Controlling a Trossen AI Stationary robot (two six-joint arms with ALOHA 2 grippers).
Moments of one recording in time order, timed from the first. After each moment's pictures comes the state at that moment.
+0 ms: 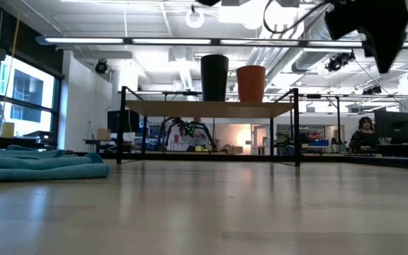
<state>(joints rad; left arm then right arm) -0.27 1.84 1.42 -0.05 0.18 -0.55 0.00 1.12 1.06 -1.33 -0.13 0.63</state>
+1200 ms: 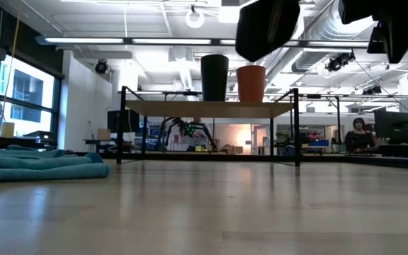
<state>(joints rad) -0.30 2.18 1.74 -0.20 0.08 -0.68 0.17 1.01 0.98 -1.19 -0.12 0.63</state>
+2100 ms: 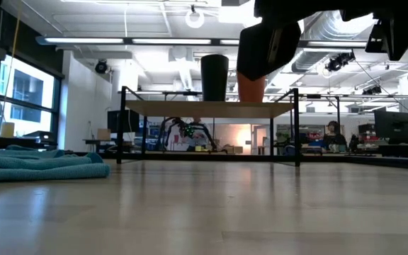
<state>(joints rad) -0.26 2.19 1.73 -0.22 0.20 -0.66 0.17 1.00 0.98 -1.18 -0.14 0.59</state>
